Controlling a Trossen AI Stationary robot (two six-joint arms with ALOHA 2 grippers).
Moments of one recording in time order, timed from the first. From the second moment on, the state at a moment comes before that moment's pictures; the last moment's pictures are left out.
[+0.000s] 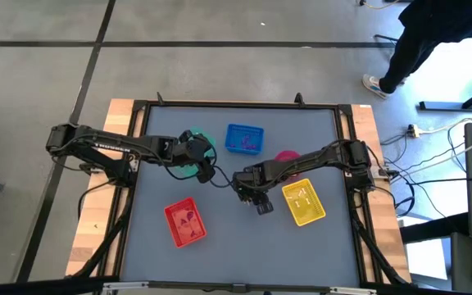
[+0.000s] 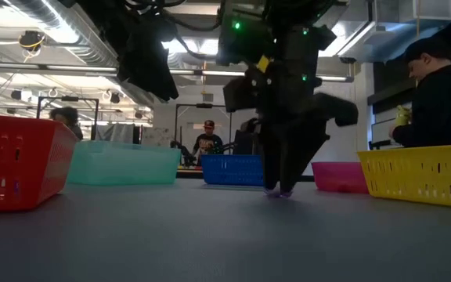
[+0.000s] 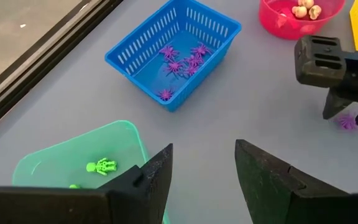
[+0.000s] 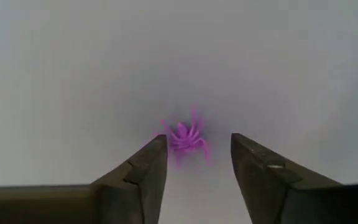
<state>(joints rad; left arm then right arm) 0.02 1.31 0.90 -0.45 -0.42 -0.42 0.12 2.03 1.41 -0.76 -0.07 -0.23</state>
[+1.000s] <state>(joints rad) 0.02 1.31 0.90 -0.46 -0.43 -0.42 0.12 2.05 1.41 -0.77 -0.09 -0.23</state>
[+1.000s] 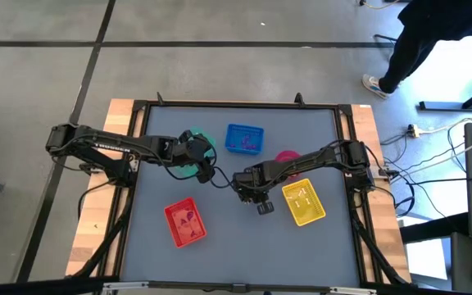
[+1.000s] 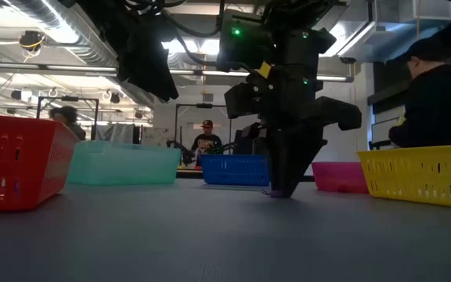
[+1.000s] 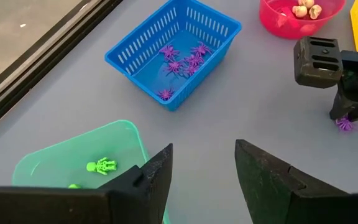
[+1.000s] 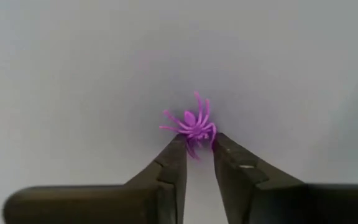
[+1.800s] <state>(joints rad) 0.02 1.31 0.90 -0.45 -0.43 -0.42 0.12 2.05 1.41 -0.76 -0.09 -0.23</state>
